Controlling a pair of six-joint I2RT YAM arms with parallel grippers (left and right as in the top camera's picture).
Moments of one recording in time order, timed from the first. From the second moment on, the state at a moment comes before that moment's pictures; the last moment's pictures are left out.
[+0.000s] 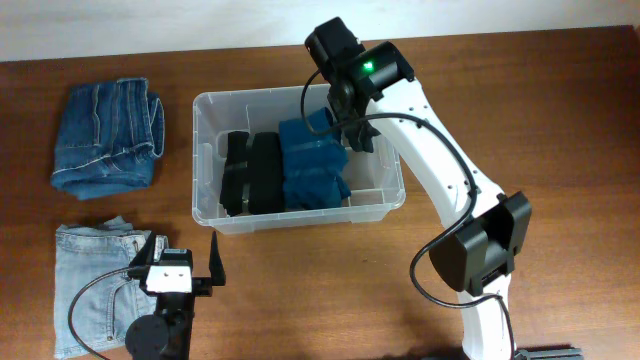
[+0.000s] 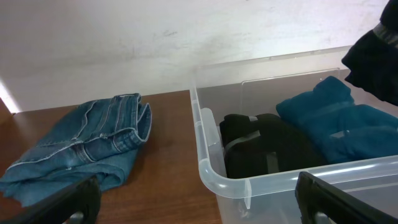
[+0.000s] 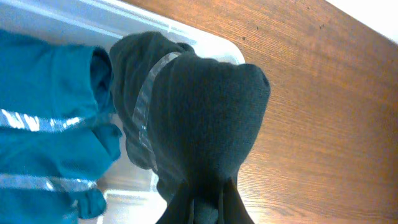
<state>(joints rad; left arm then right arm) 0.04 0.01 0.01 -0.07 0.08 0.11 0.49 2.16 2.26 -1.33 0.42 0.11</state>
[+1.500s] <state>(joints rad) 0.04 0.01 0.01 -0.07 0.08 0.11 0.49 2.16 2.27 -1.69 0.09 -0.26</state>
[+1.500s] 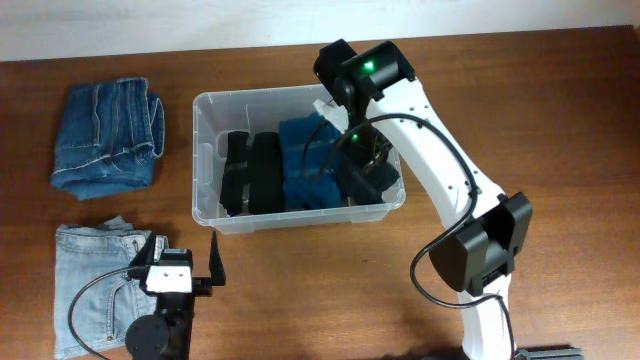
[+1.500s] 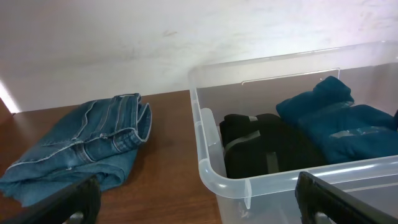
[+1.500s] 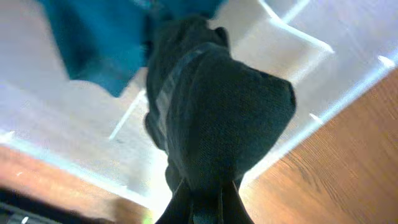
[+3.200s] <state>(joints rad) 0.04 0.01 0.01 -0.07 0.08 0.11 0.48 2.16 2.18 -1.69 0.01 0.16</state>
